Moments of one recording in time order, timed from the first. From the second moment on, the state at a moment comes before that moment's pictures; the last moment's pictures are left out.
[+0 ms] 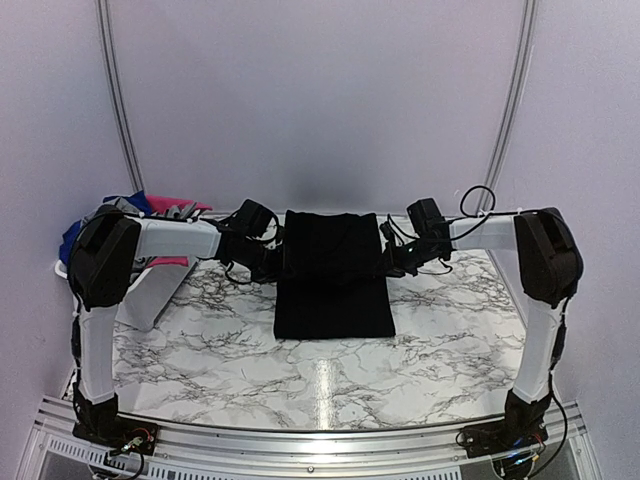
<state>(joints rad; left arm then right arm) -0.61 2.09 1.48 -0.27 0.32 -0.63 0.34 1.99 1.36 -0.33 -0.55 0.30</state>
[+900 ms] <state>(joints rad) -0.50 1.97 1.43 -0.31 0.33 -0.50 0.27 1.88 1.44 -0.40 -0.49 0.28</state>
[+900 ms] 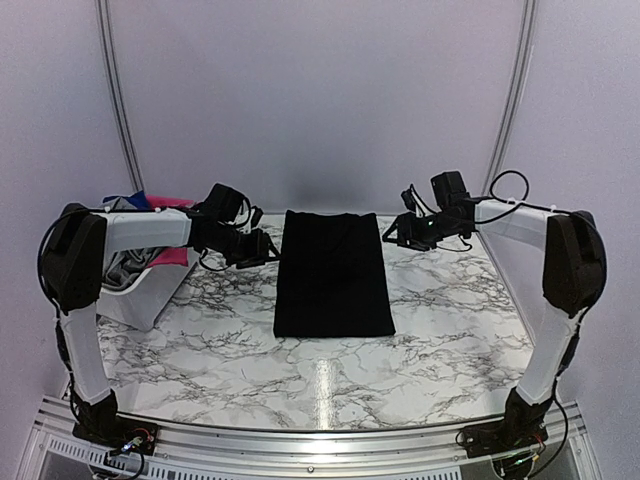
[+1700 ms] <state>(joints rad) -0.55 2.17 1.44 -0.19 0.44 -0.53 0.37 2.03 1.22 -0.23 -0.76 0.32</state>
